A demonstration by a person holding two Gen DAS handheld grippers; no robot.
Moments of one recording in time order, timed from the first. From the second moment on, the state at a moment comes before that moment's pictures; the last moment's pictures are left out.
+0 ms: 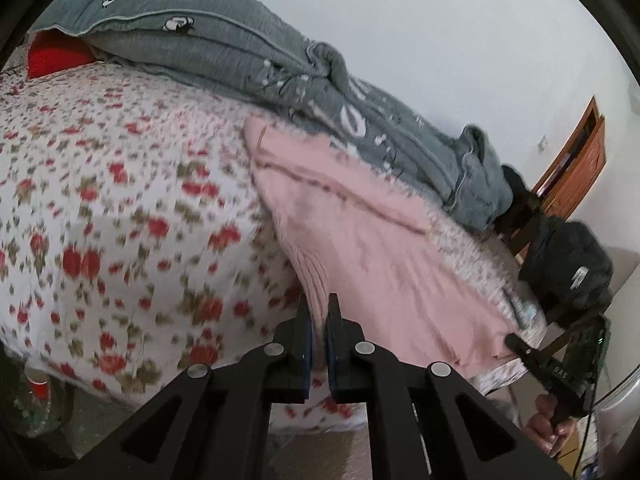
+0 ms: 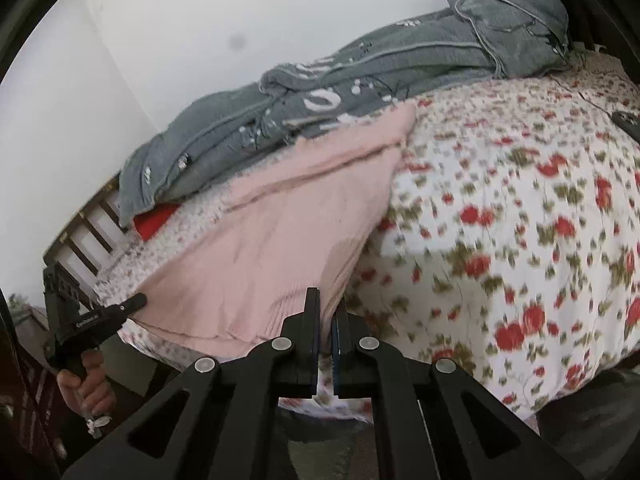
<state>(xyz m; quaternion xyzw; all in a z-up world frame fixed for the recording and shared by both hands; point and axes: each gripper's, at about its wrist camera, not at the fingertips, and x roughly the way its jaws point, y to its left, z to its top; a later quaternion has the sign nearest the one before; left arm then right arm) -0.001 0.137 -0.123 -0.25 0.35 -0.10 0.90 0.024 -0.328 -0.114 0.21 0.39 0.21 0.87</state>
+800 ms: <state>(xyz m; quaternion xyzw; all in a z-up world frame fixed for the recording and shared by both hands) 0.172 0.141 -0.038 -0.20 0.31 -0.06 0.93 0.216 -0.321 -0.038 0.24 0.35 0.22 0.88</state>
